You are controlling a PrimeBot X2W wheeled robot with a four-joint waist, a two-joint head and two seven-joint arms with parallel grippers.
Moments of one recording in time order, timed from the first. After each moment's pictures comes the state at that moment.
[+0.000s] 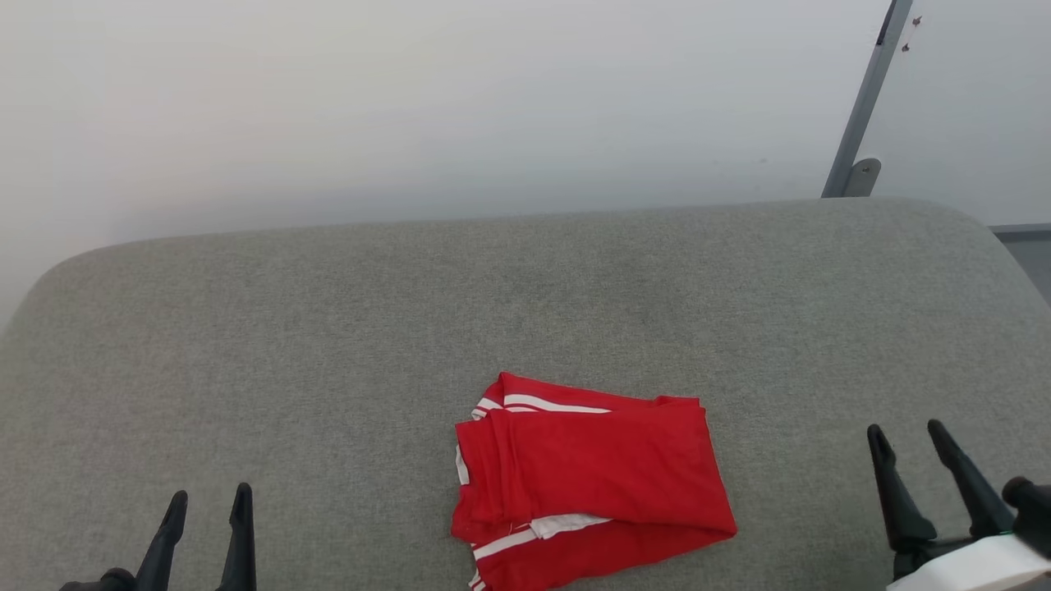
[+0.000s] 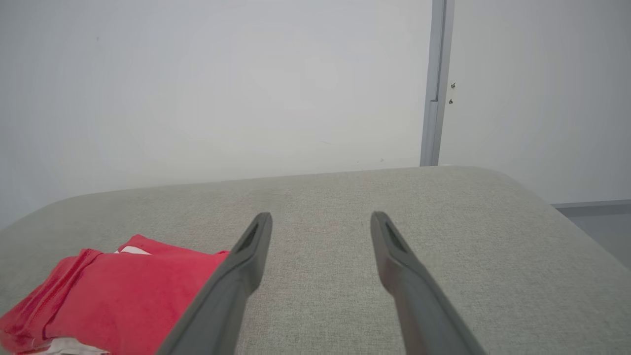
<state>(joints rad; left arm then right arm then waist) 0.21 0.22 0.03 0.08 -0.41 -0.13 -0.26 0.06 -0.34 0.08 0.21 0.49 0.13 -0.25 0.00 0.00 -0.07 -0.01</state>
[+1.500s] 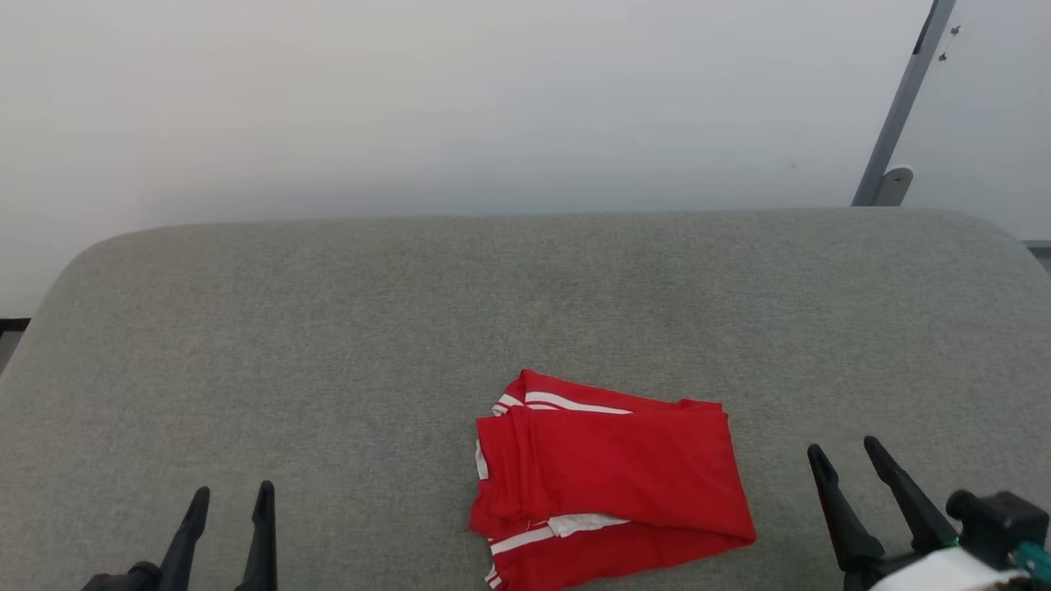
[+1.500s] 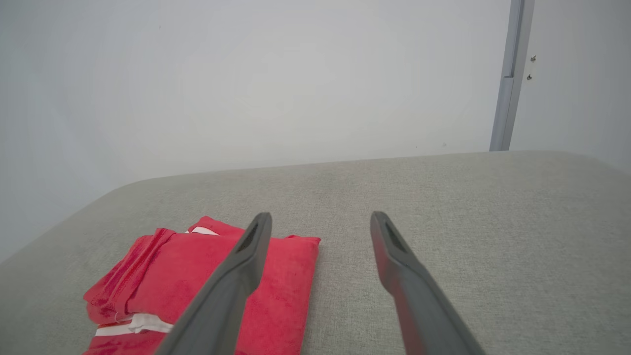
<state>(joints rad) 0.19 0.19 0.00 0.10 -0.37 -0.13 -0.26 0.08 -0.31 0.17 0.18 0.52 0.13 -0.26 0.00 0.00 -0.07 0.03</state>
